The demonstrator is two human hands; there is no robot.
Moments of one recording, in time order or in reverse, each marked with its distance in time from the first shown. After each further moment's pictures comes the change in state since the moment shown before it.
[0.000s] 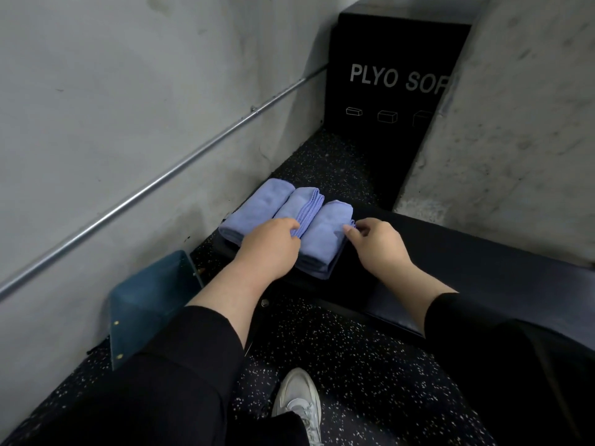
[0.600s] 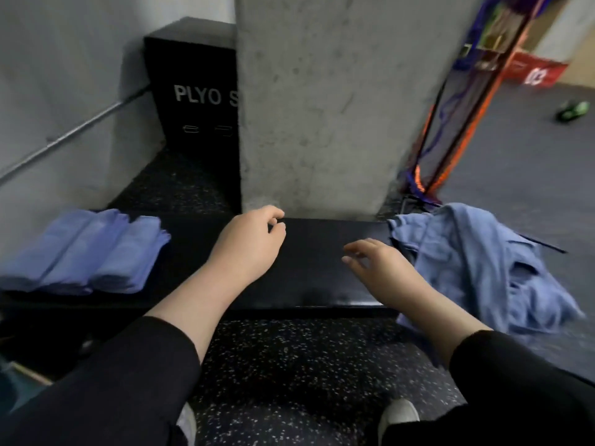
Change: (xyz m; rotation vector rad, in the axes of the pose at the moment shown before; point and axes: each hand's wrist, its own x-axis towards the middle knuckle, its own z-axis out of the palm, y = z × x) left_hand -0.103 0.246 0.082 -0.178 -0.006 0.512; right_hand -0.186 0.171 -0.259 -0.347 0.184 0.034
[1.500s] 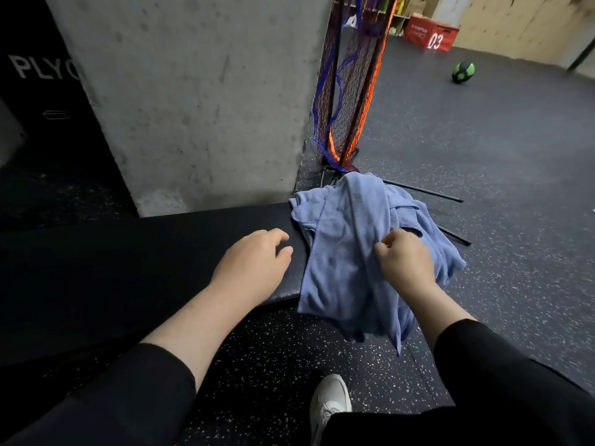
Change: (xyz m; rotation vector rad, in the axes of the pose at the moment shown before) left_hand 0.017 0.116 0.174 0.083 -0.312 0.191; right_hand -0.047 0.208 -0.069 -0.029 0.335 0.679
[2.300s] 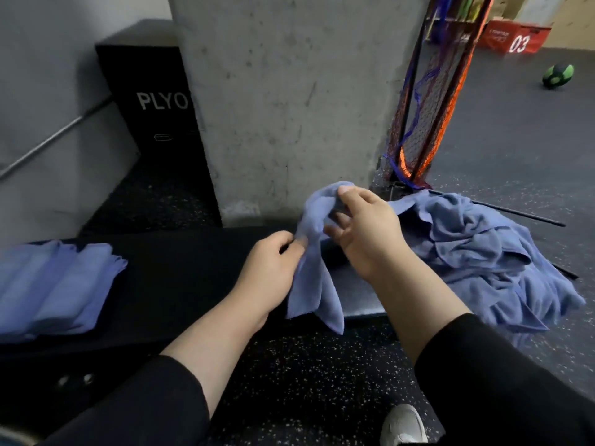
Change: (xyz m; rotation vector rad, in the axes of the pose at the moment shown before) left_hand -0.041 -0.063 -0.076 -0.624 0.205 -0.220; right_hand -0.071 -0.232 0.019 1.496 -0.542 0.128
